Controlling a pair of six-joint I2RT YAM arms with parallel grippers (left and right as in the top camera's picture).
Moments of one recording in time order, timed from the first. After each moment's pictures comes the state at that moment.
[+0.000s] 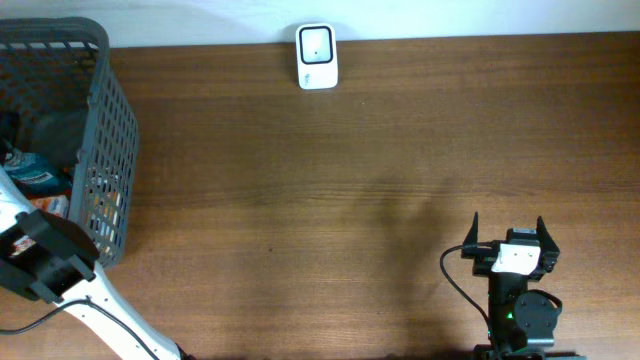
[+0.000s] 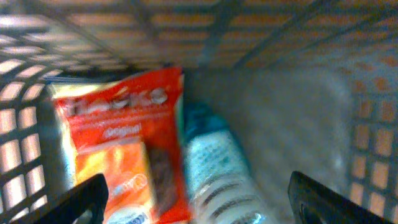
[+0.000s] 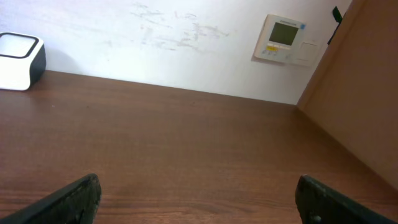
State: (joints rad) left arm 0.62 2.37 2.58 -1.51 -0.21 -0.91; right arm -0.05 0.01 0.01 -0.06 0.16 -0.21
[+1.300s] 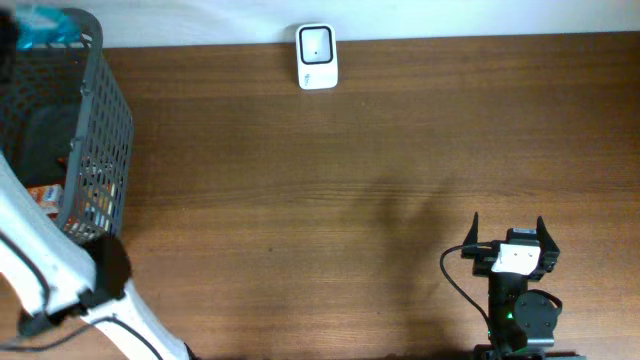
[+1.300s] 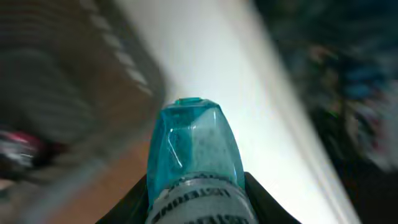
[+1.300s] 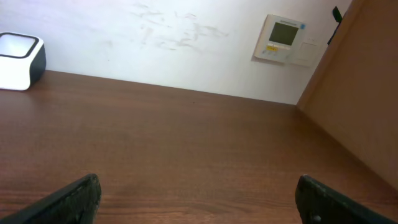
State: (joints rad) left arm 0.37 2.08 3.12 -1.55 0.18 -0.83; right arm -0.05 0.01 0.01 -0.06 0.16 -0.21
